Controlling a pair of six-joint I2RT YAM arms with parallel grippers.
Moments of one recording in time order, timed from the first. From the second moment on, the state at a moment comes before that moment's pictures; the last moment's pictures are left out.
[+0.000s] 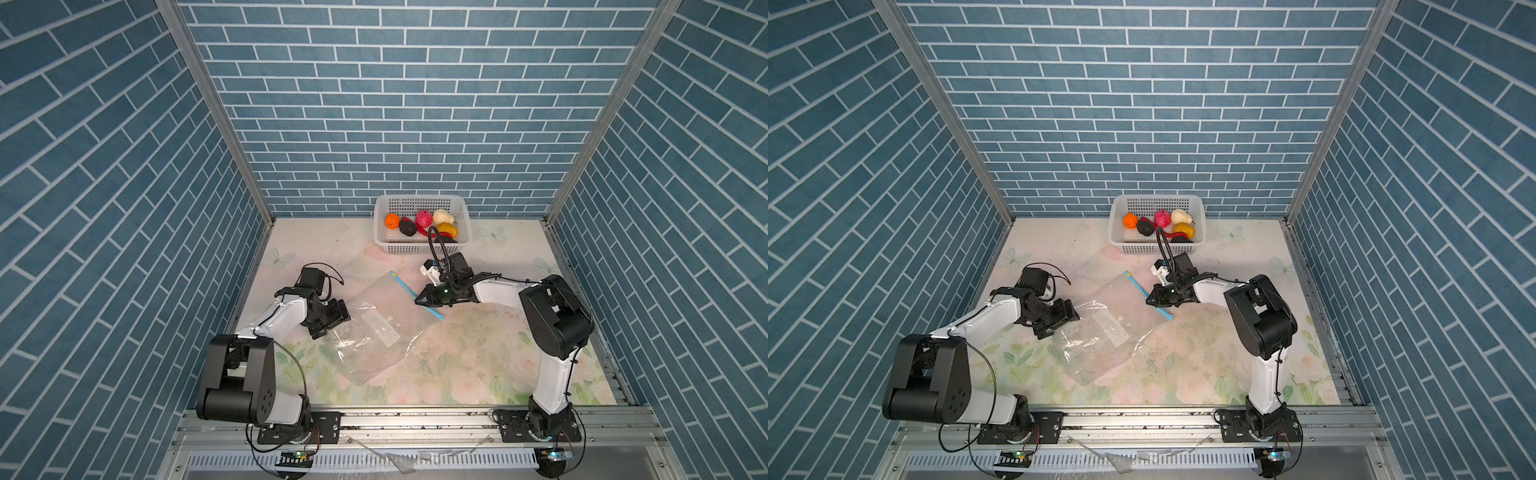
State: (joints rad) left arm -0.09 1.43 0.79 -0.67 0.29 -0.57; right arm 0.57 1.92 1.11 -0.14 -0.62 0.37
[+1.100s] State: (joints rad) left arm -0.05 1.35 1.12 -0.99 0.11 -0.38; right arm 0.71 1.83 0.81 0.61 -0.47 0.48
